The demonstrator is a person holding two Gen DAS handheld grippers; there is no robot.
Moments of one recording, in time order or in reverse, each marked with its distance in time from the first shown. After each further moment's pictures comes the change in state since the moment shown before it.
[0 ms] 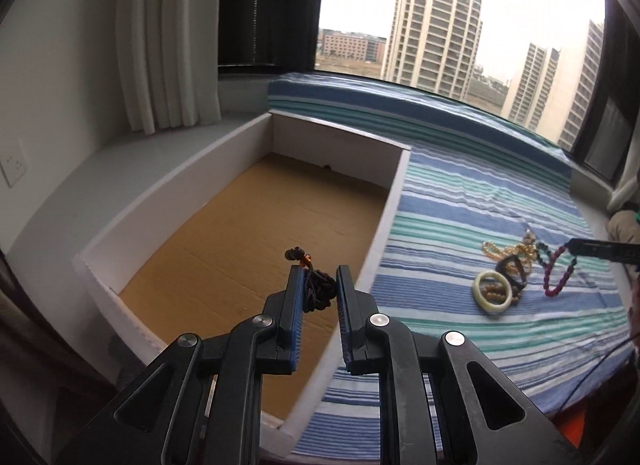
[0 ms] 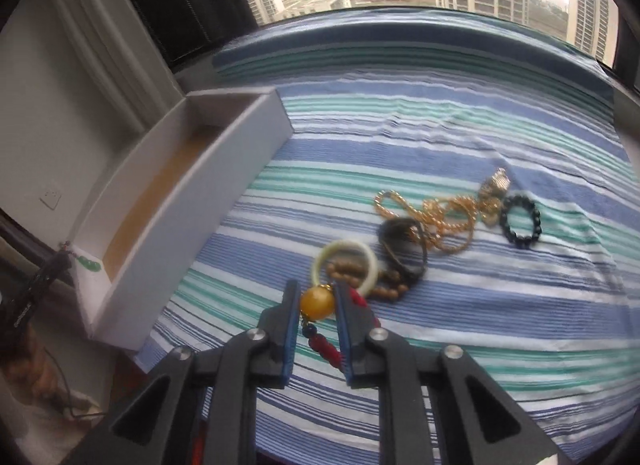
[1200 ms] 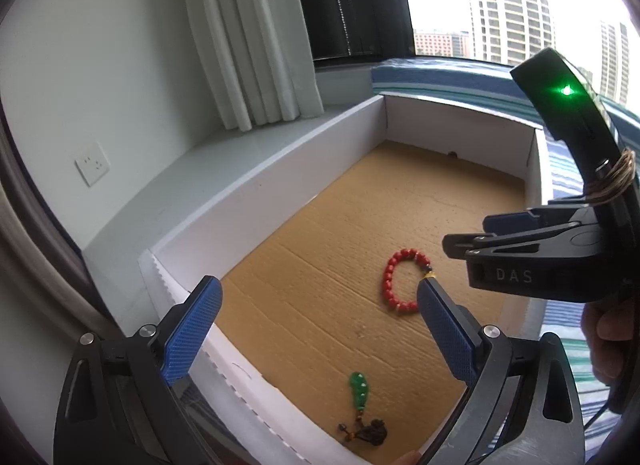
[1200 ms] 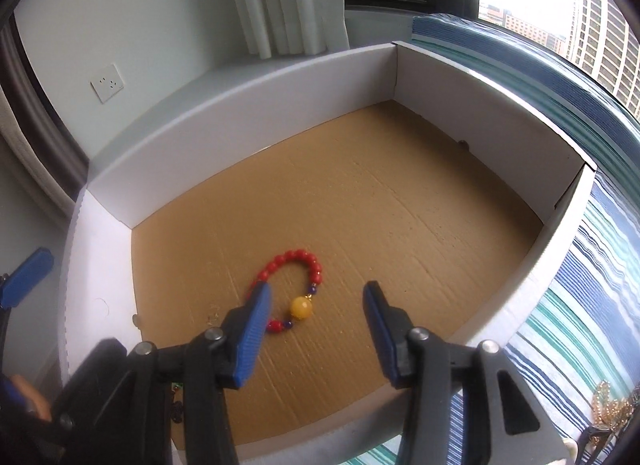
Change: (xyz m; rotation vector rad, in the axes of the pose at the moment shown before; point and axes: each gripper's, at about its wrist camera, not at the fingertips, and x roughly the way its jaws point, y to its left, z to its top) left arm 0.071 0.028 -0.014 0.037 -0.007 0.402; right arm 0.224 0.218 0.044 -0.404 0.094 0.140
